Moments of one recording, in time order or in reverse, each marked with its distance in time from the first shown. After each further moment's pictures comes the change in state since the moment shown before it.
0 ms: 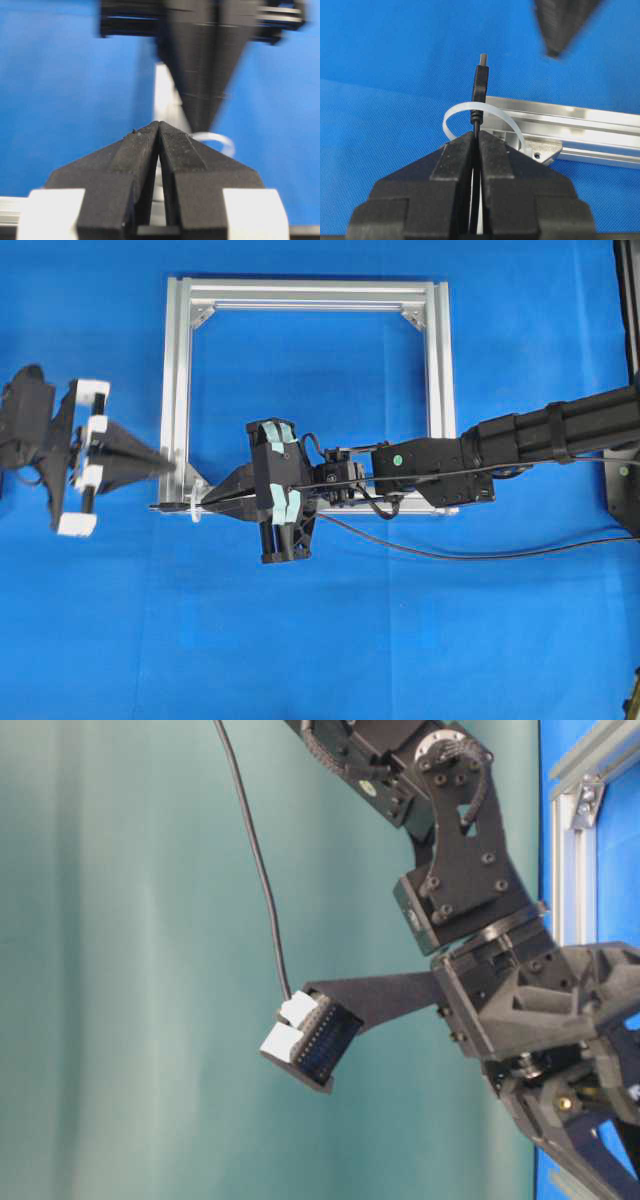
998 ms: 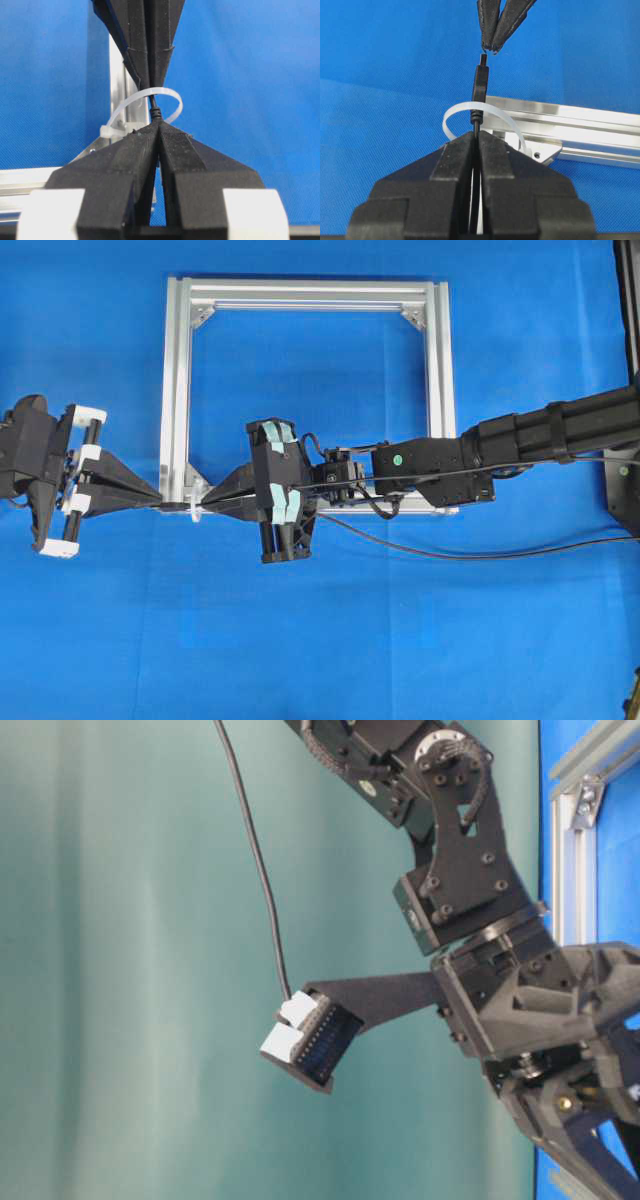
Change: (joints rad) left arm -0.060 -0.012 0.008 0.005 0.094 0.000; right arm 0.000 0.000 0.000 0.000 0.000 0.000
